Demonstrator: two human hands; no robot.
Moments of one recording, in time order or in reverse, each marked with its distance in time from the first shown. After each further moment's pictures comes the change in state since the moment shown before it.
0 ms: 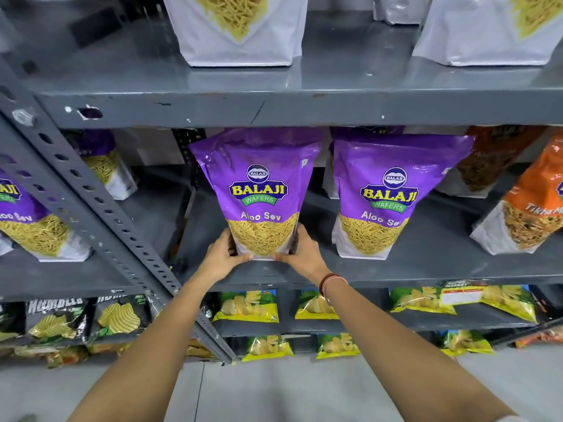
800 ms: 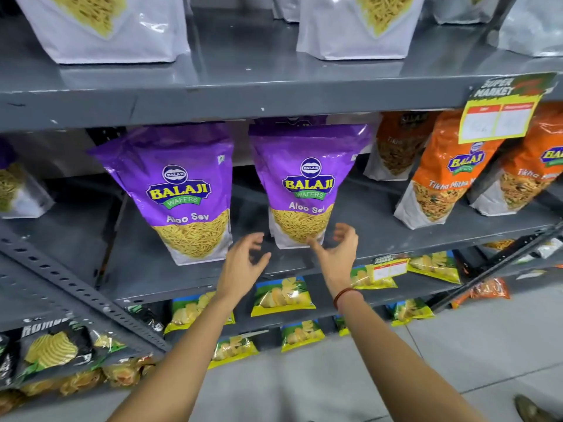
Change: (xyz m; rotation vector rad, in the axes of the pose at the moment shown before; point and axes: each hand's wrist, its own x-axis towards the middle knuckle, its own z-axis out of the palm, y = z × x) left_hand -0.027 0.067 0.148 0.130 0.083 0.366; right_hand -0.069 0.050 -0.128 0.100 0.788 -0.001
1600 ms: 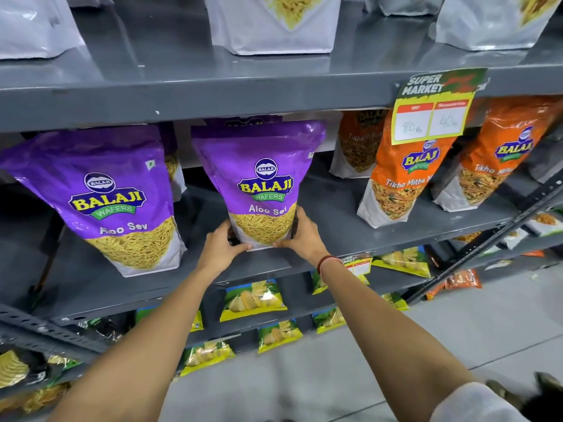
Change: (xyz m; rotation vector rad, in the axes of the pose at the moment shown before) left_hand 0.060 0.018 0.047 -0.036 -0.128 -0.164; right_hand 0.079 0.003 -0.028 -0.260 -0.550 -0.021
